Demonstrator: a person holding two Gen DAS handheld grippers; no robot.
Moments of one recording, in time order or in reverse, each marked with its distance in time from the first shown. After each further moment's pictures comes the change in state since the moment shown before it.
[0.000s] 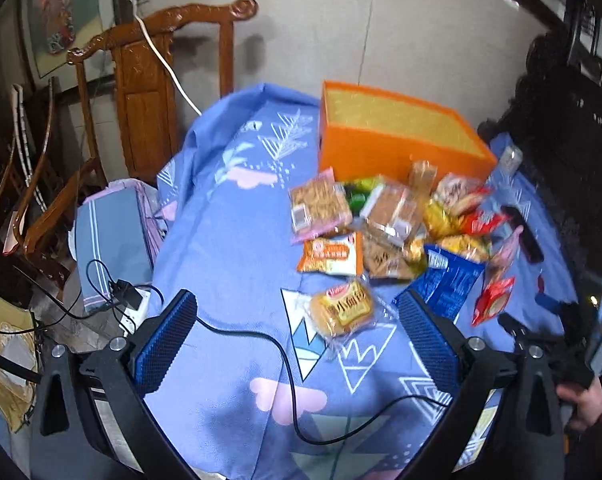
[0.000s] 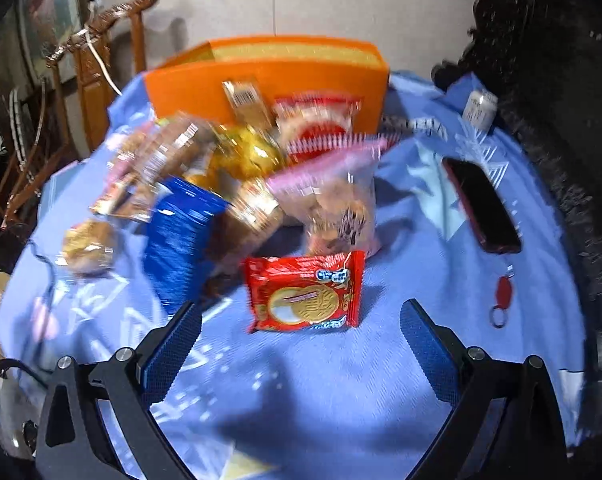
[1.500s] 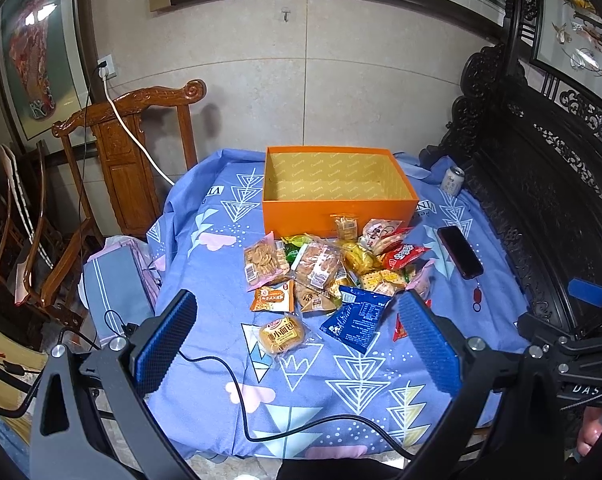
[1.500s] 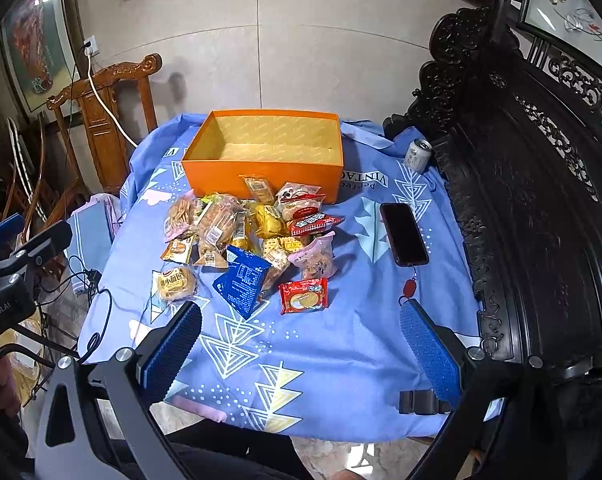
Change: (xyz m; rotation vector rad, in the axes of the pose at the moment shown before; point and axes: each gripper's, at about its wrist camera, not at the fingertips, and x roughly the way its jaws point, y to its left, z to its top) left arm -0.145 -0.088 0.062 0.110 -0.086 -0.036; right arm -0.247 0.023 0.072 0.065 0.022 -0.078
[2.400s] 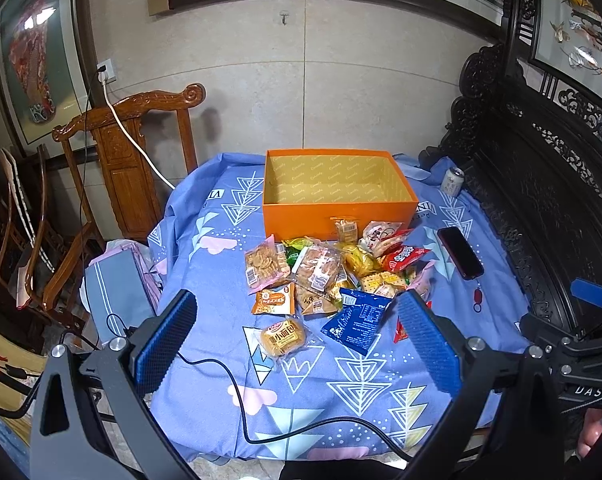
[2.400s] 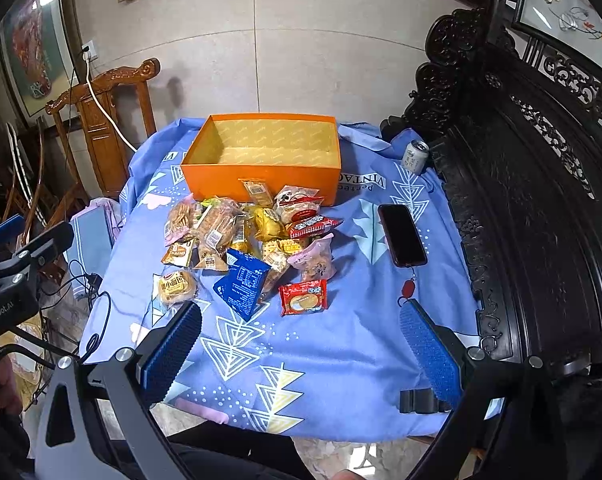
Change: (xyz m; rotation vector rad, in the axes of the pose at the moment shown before) left arm -0.006 0.006 0.003 0.001 -0.011 0.001; right arm -0.007 -0.001 0.002 0.002 -0.011 0.003
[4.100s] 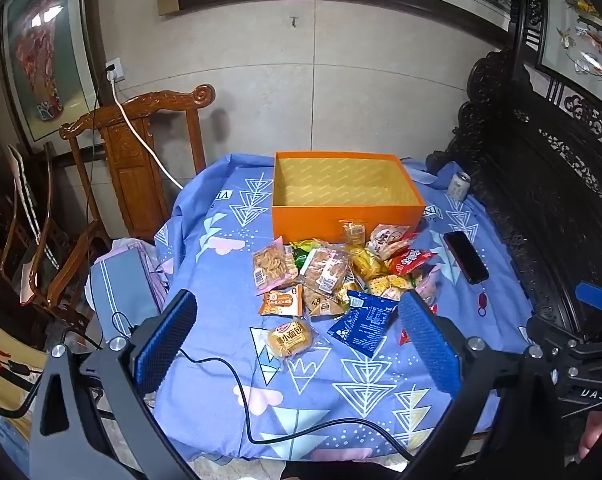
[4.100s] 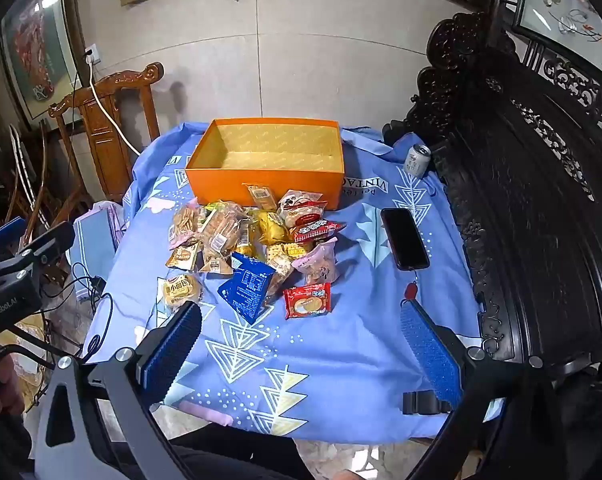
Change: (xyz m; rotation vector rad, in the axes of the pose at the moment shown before) left arm -0.002 0.006 0.006 -0.012 0.000 0.014; right arm -0.003 0.002 0.000 0.003 -0.011 0.009
